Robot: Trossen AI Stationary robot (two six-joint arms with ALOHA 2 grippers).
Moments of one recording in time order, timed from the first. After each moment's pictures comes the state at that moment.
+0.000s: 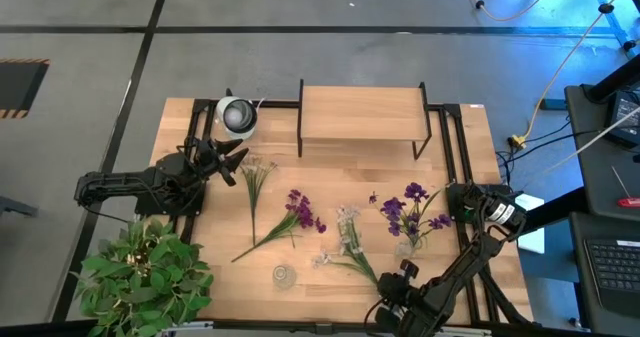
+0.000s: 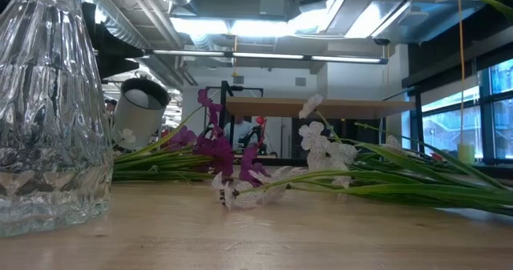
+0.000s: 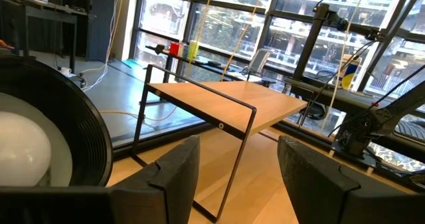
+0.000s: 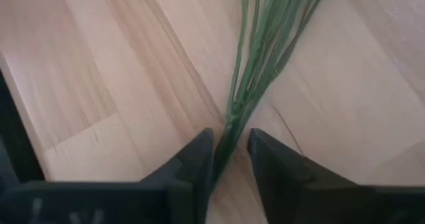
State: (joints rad) left arm 0.09 0.00 0.01 0.07 -0.53 -0.25; right arm 0.94 2.09 1.28 -0.70 0.50 1.46
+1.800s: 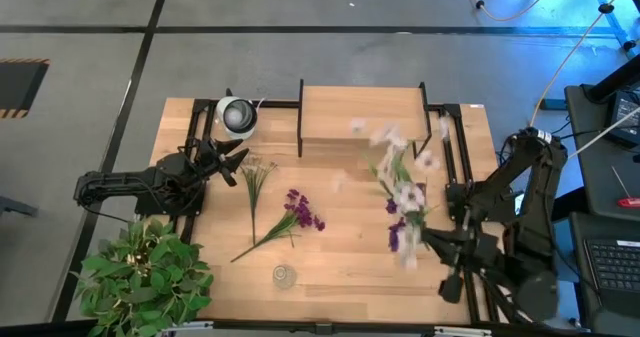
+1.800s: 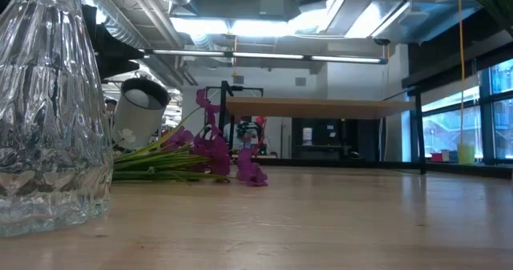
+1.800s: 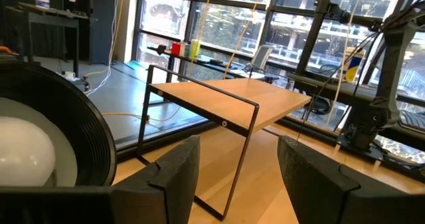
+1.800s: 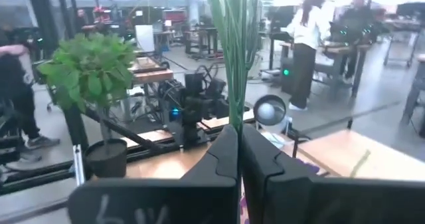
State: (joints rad) left arm 0.09 0.01 0.01 0.07 -0.53 -0.21; right arm 1.13 1.35 1.28 -0.30 1.57 0.43
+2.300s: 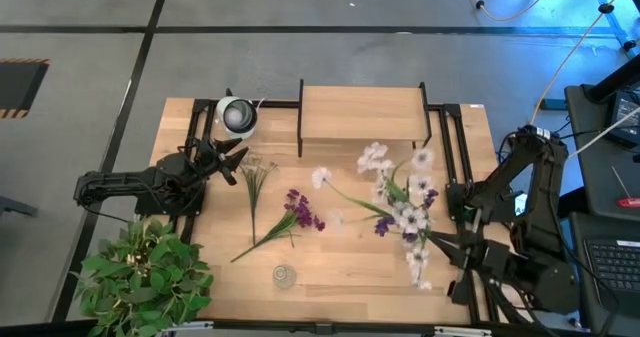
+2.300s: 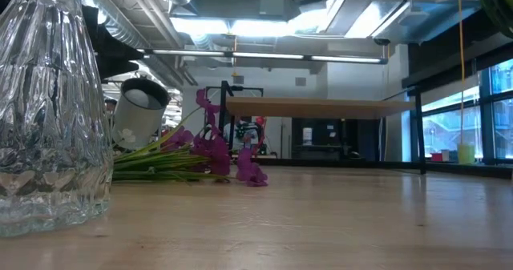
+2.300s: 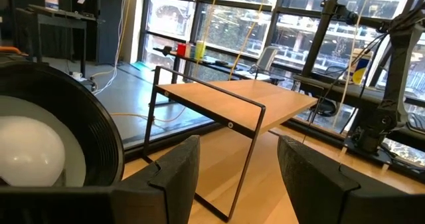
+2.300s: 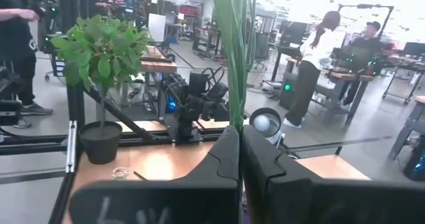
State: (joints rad) left arm 0.09 0.01 0.01 0.07 -0.56 -0.21; right arm 1.19 1.32 1.28 -0.21 1.57 0.12
